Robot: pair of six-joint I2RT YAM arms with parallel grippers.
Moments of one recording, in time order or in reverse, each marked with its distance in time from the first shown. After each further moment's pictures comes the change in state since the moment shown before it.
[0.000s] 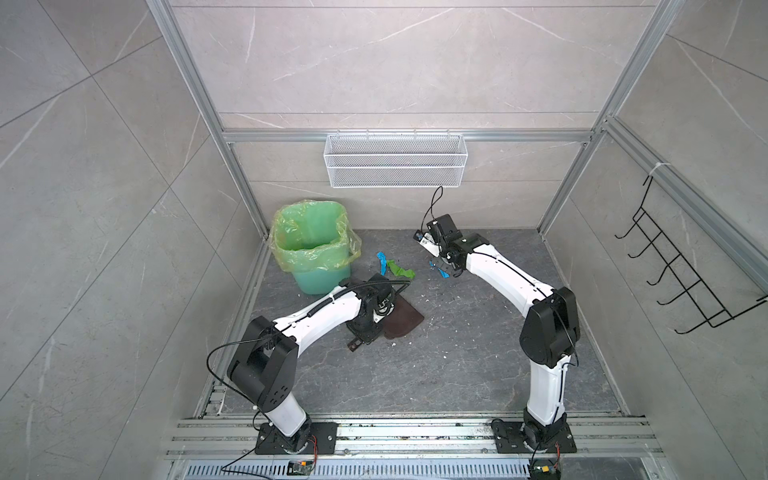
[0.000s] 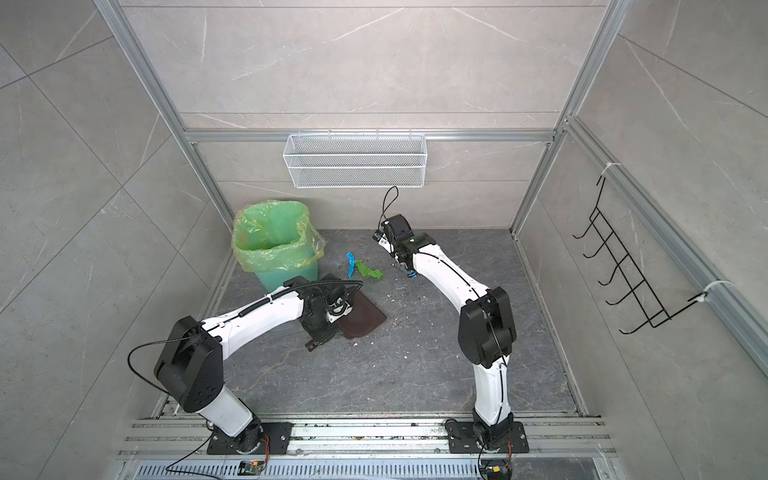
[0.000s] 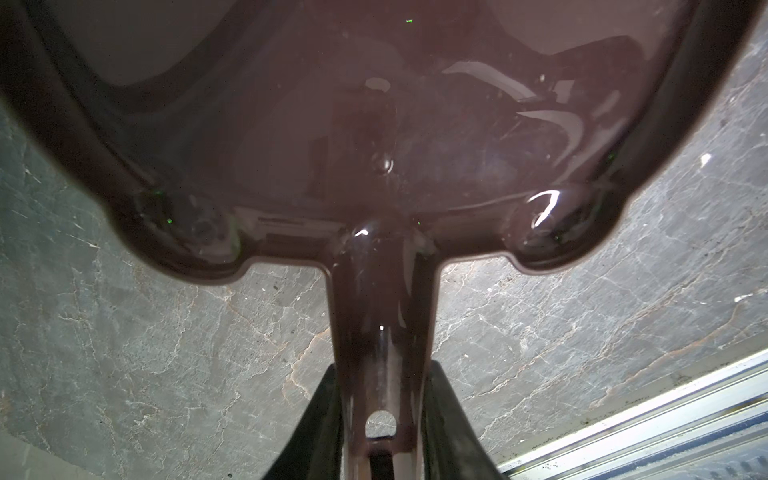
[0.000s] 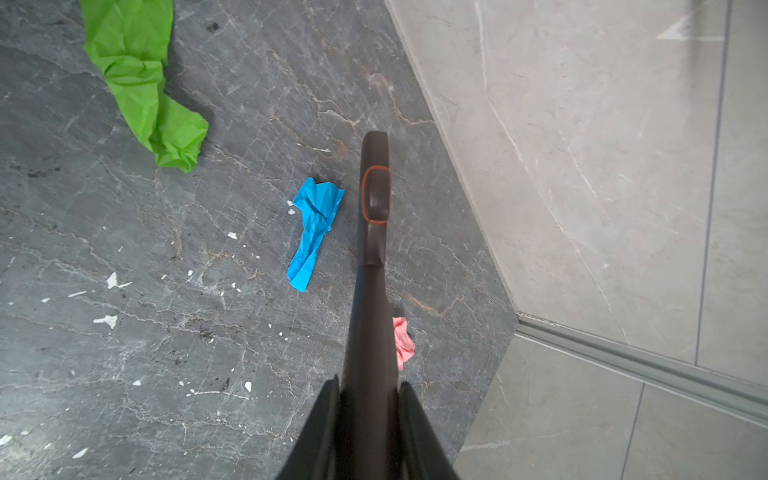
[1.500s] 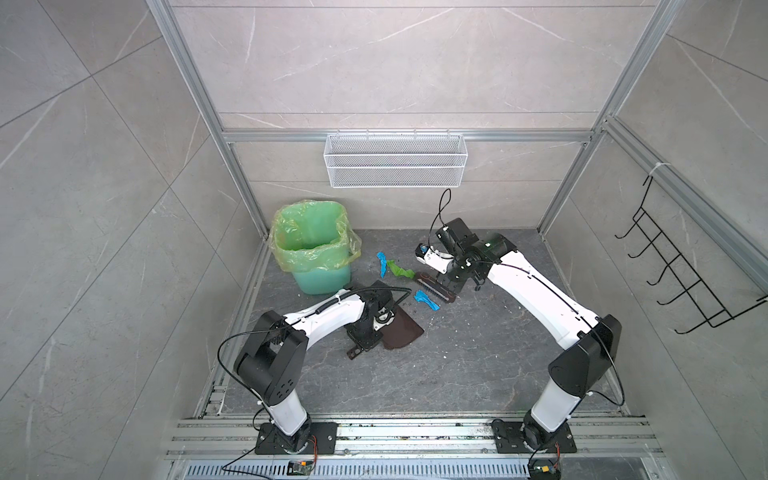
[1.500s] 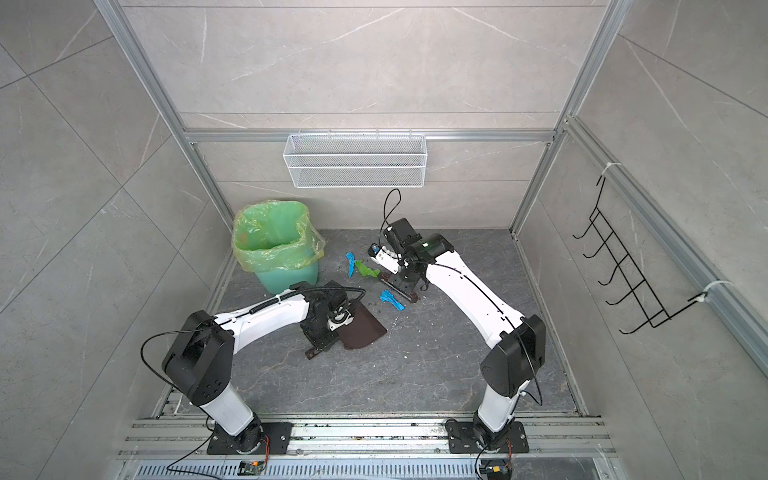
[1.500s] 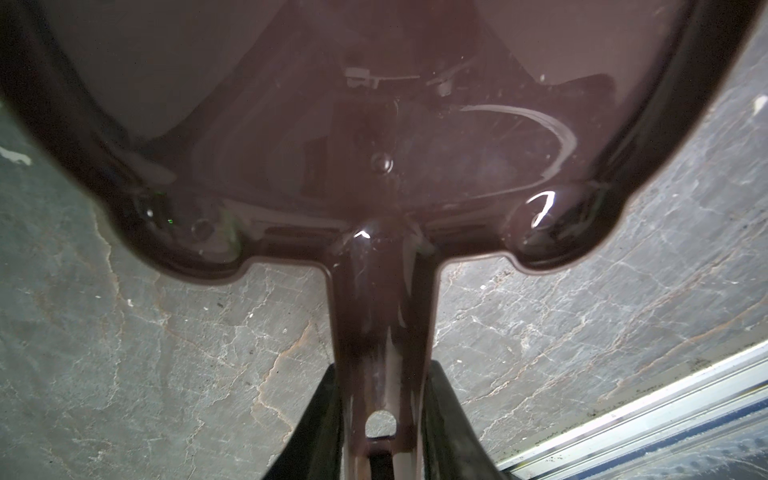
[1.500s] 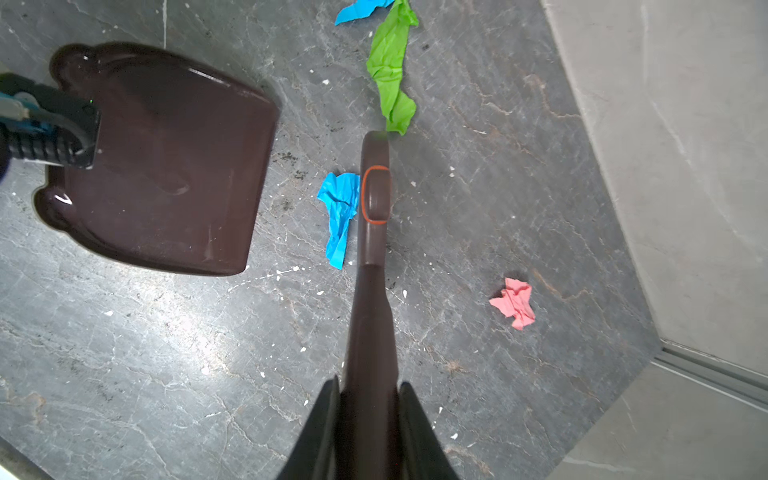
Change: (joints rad) left arm 0.001 0.046 -0.056 0.024 0.048 0.057; right arm 0.078 -0.256 -0.036 -0.373 -0.299 0.147
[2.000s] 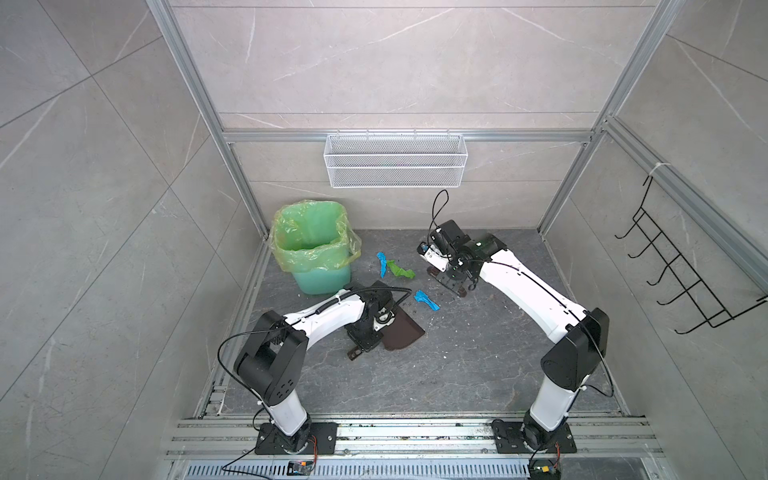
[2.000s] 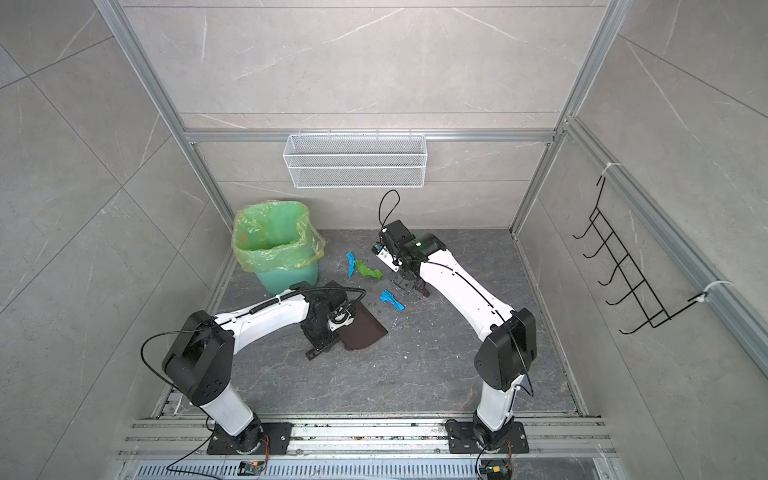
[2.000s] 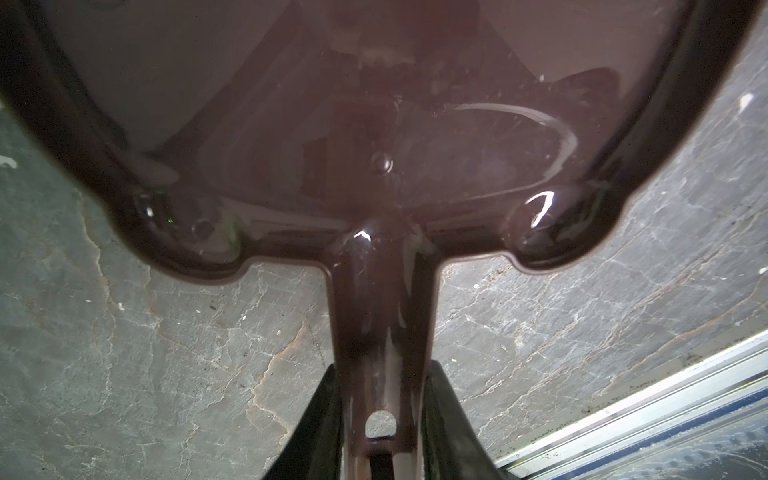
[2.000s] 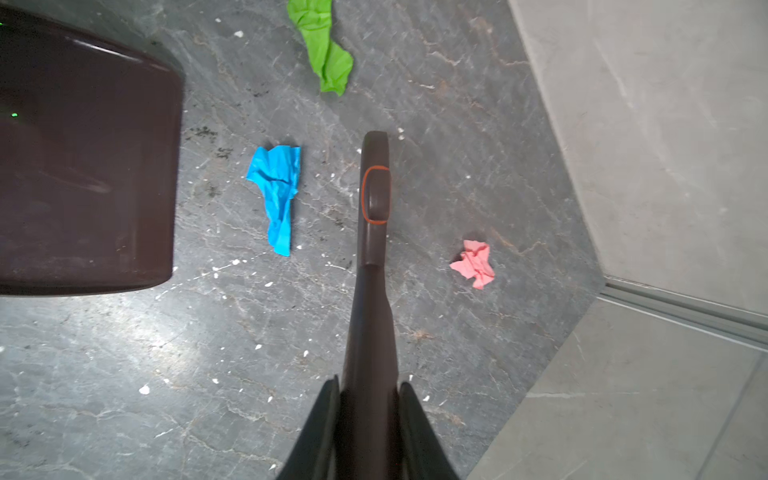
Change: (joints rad) left arm 0.000 0.000 0.000 -0.002 0.010 0.006; right arm 0.013 0.062 0.014 -0.007 0.158 0.067
